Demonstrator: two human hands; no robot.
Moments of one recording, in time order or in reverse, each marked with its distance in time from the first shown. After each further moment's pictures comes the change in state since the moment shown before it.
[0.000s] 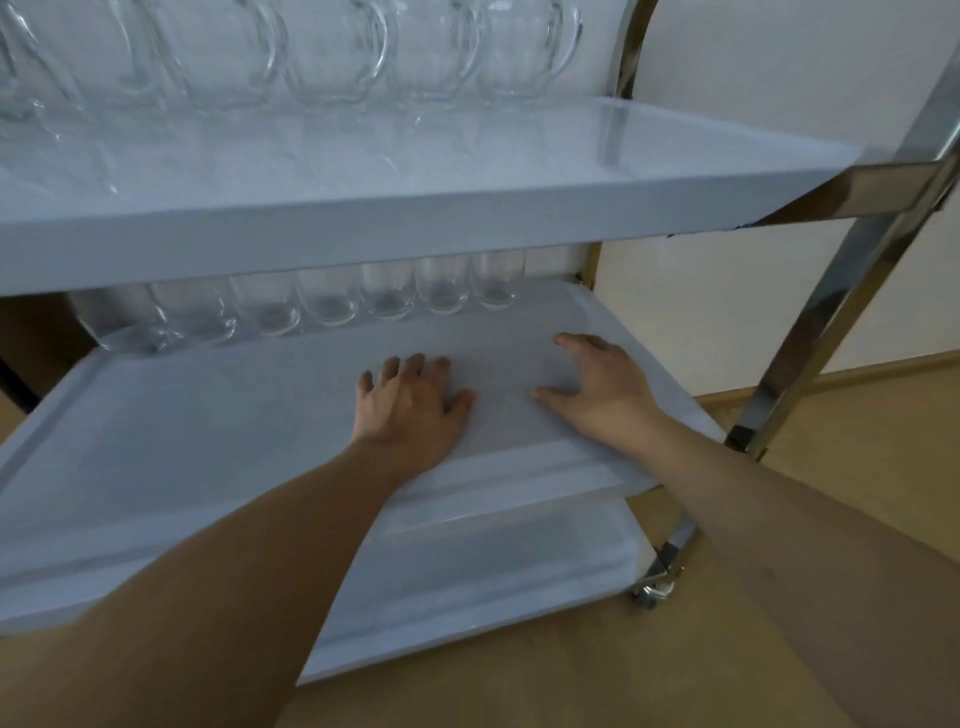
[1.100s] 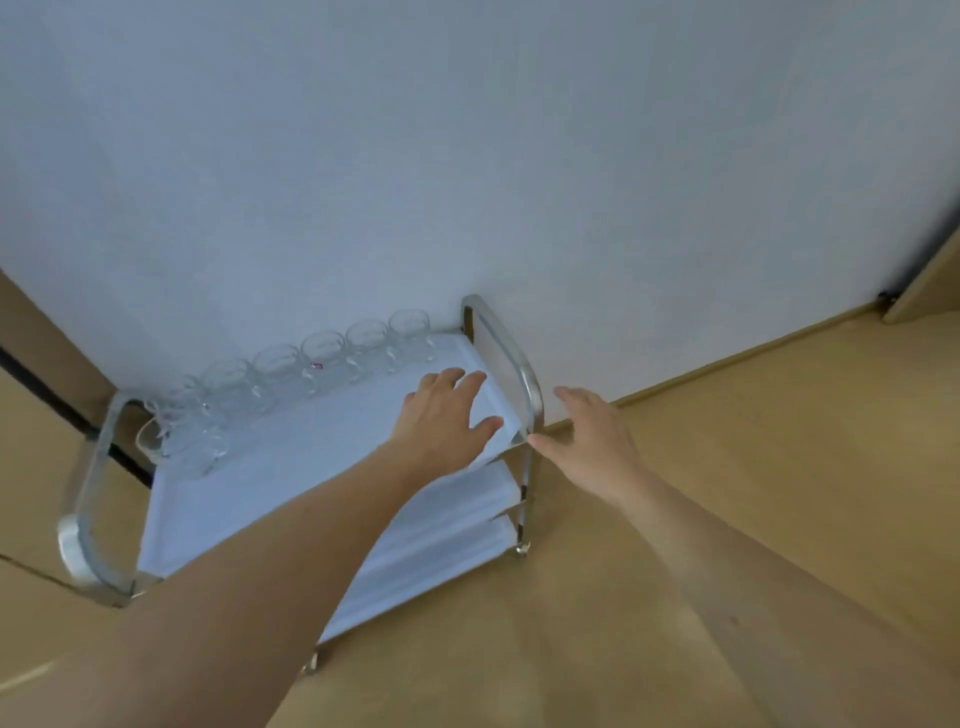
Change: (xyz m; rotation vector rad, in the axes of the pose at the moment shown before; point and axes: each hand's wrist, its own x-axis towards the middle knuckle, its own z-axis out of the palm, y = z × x) left_hand -0.097 0.210 -0.573 -0.197 -0.197 0.313; right_hand -0.193 -0.191 -0.545 0.119 -0.026 0.286
